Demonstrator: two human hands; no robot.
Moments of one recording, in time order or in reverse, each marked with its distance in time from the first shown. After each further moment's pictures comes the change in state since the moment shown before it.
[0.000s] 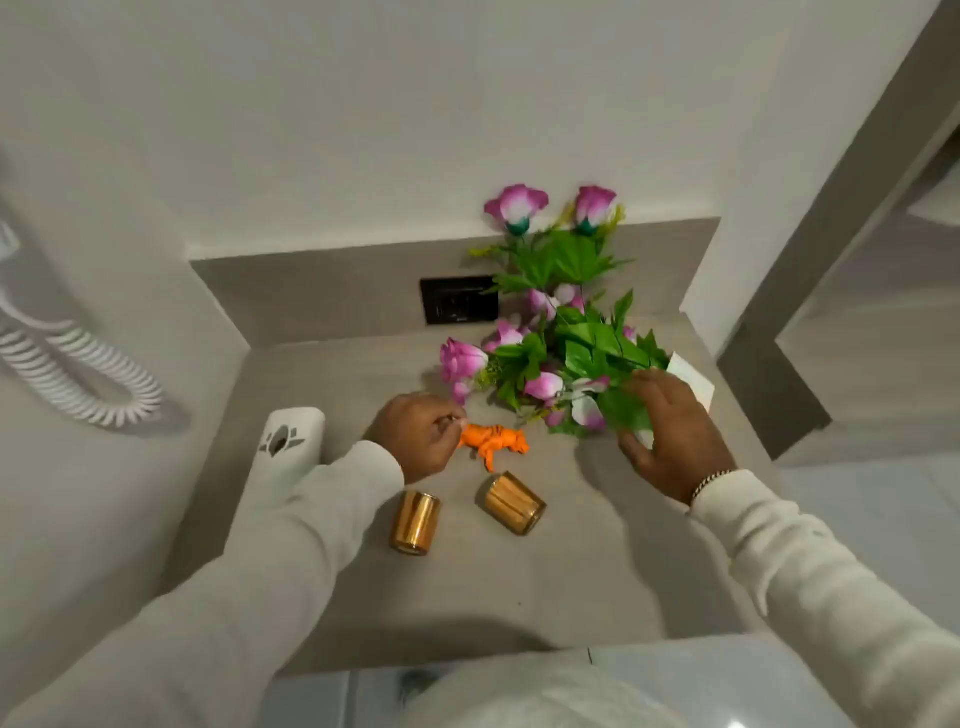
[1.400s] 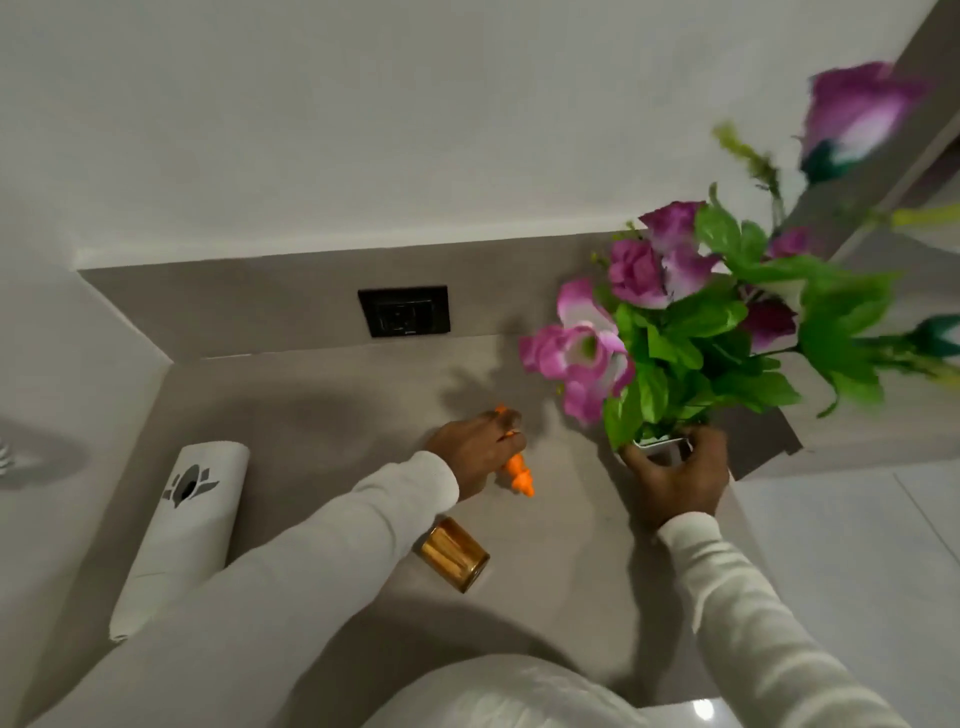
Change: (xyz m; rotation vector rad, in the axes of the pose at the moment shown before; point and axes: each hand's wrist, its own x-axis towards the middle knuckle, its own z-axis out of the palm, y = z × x) left_hand 0.092 0.041 0.101 0.331 -0.409 0.307; right_hand 0.010 0.079 0.041 0.518 0.509 0.683
